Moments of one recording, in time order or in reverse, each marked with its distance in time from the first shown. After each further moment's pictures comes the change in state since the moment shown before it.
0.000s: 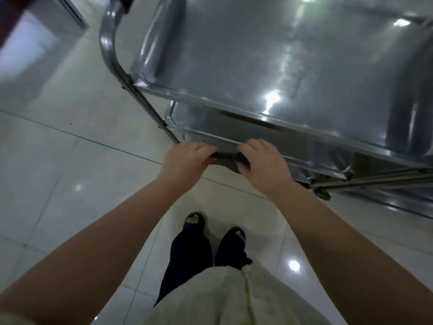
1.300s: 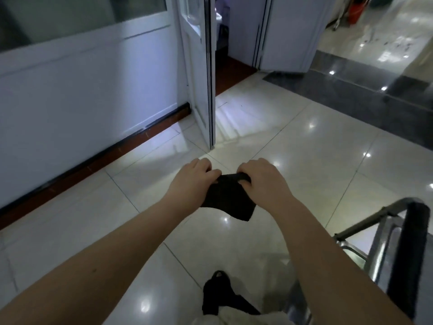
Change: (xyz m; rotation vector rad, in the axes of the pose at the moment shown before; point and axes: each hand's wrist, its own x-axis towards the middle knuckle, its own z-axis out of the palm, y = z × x) left_hand 0.057 -0.600 -0.383 0.377 0.188 -0.353; right_hand 0.671 -0.411 0.022 -0.029 0.060 -0.418
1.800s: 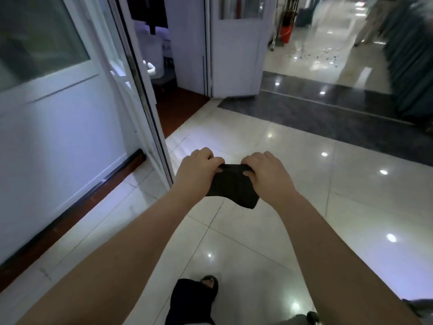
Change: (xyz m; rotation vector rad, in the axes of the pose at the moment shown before) left_hand 0.412 -0.075 0.049 -0.134 0.206 0.157; right_hand 0.269 0.238 -0.062 -0.151 0.183 0.188
